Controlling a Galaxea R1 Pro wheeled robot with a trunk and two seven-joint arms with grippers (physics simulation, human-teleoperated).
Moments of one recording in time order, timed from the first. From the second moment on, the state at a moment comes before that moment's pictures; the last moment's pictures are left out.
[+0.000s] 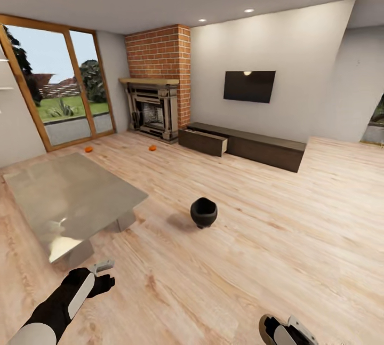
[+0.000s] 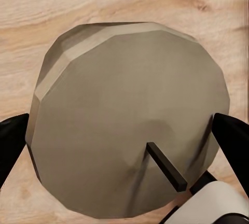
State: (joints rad) left arm -0.51 0.18 -0.04 -0.71 0.39 0.68 0.21; right arm -0.36 -0.03 0.03 -0.48 -0.80 0.10 -0.44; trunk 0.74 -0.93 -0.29
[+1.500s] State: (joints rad) left arm -0.51 0.18 -0.04 -0.71 0.39 0.67 0.21; right arm -0.36 -0.03 0.03 -0.48 -0.80 0.10 -0.44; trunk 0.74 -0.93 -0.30
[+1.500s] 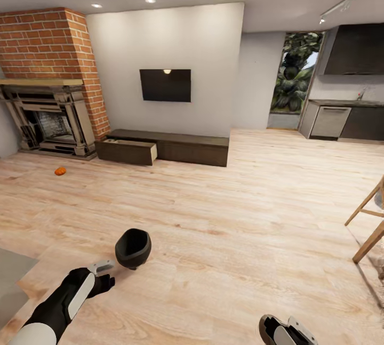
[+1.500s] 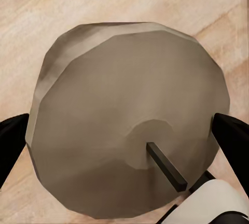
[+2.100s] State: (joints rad) left arm -0.51 0.18 -0.04 -0.71 0.39 0.67 0.21; right arm -0.37 -0.03 0.04 -0.48 -0.79 0.05 -0.44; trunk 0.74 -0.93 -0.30
